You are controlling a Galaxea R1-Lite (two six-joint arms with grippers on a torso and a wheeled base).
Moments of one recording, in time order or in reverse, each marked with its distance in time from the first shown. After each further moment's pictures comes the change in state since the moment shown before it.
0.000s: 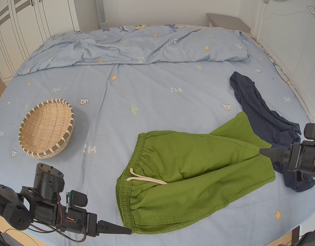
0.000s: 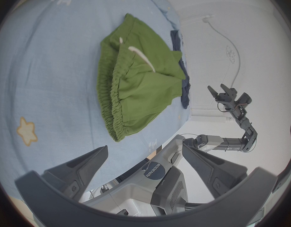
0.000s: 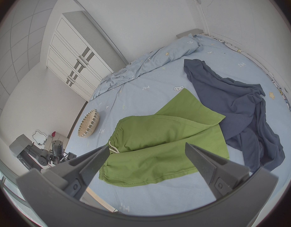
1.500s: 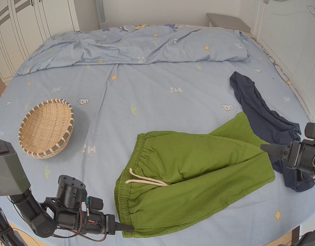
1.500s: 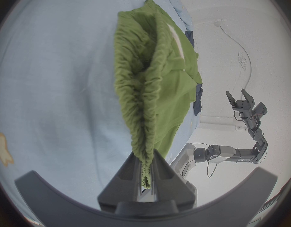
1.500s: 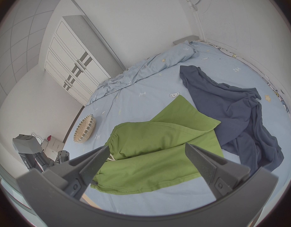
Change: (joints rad) left arm -0.056 0.357 0.098 -0.484 0.092 -0.114; right arm 0.001 0.003 0.040 -0.093 -0.061 0.004
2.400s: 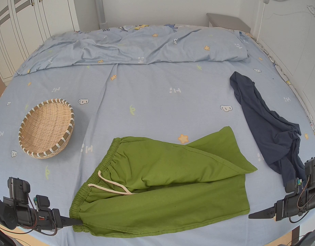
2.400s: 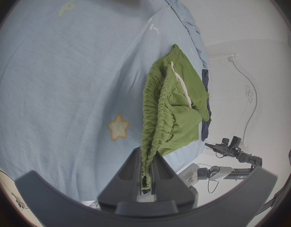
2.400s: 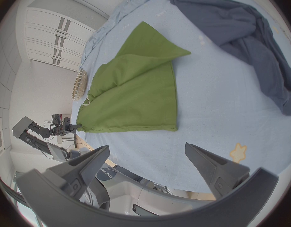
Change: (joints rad) left arm 0.674 -0.289 0.155 0.351 -0.186 0.360; right arm -0.183 0.136 0.300 0.139 0.397 -0.131
